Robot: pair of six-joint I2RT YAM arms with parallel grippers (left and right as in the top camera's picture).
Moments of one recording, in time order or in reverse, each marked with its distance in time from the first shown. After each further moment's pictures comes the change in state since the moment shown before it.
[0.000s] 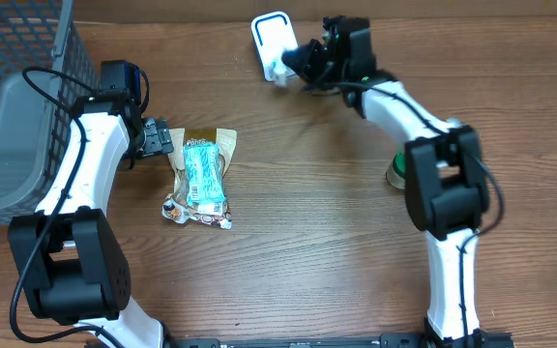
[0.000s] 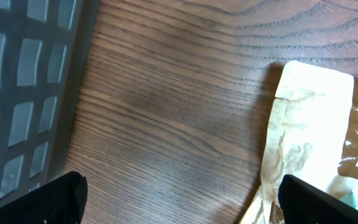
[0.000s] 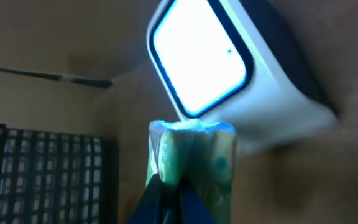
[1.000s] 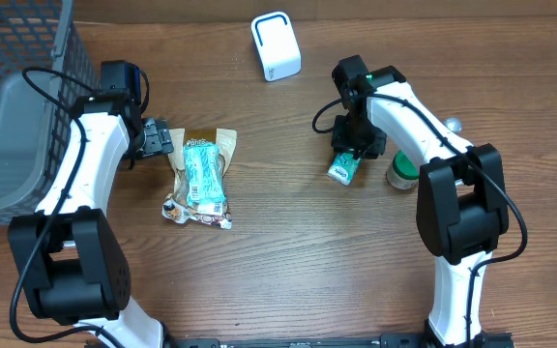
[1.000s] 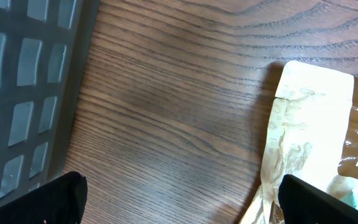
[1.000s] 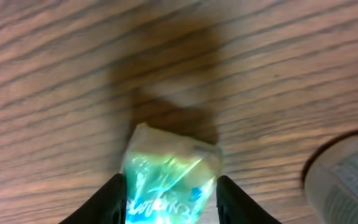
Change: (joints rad) left arm 0.000 0.000 0.000 0.000 0.000 0.000; right arm 0.049 -0.157 -0.078 -1.024 0.606 -0.323
